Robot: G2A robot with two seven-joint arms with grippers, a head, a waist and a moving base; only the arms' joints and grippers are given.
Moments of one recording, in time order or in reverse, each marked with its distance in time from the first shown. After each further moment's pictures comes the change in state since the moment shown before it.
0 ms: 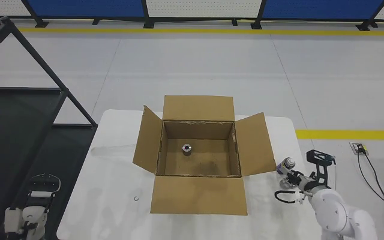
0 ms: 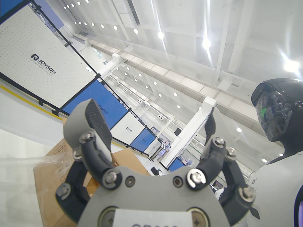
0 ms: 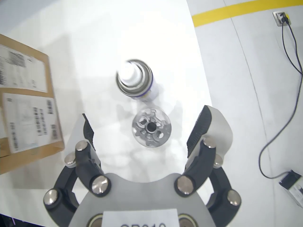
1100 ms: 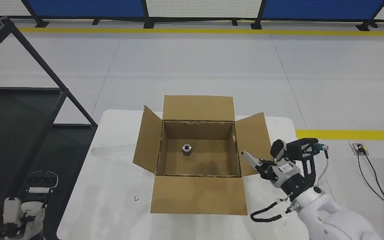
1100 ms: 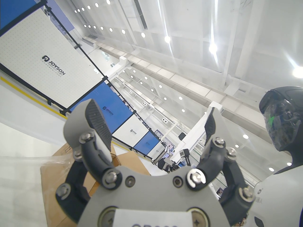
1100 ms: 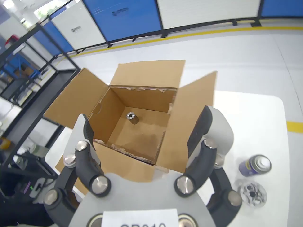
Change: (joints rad) left arm -0.030 0.000 -0.006 -0.009 0.040 0.111 0.042; right arm -0.007 0.008 -0.254 -0.393 0.100 -0.269 -0.142
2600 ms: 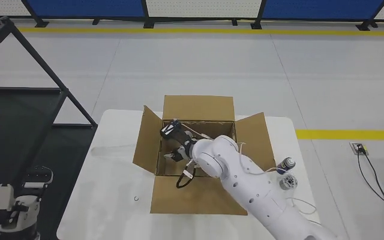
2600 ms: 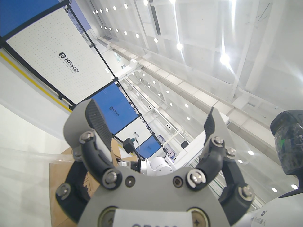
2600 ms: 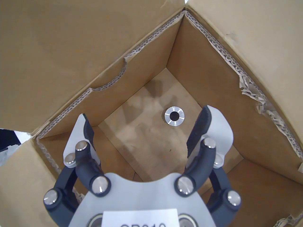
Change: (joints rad) left arm -0.020 0.009 -0.039 0.025 -0.082 0.100 -0.030; right arm 0.902 -0.190 -0.789 1.153 0.006 0.011 0.096
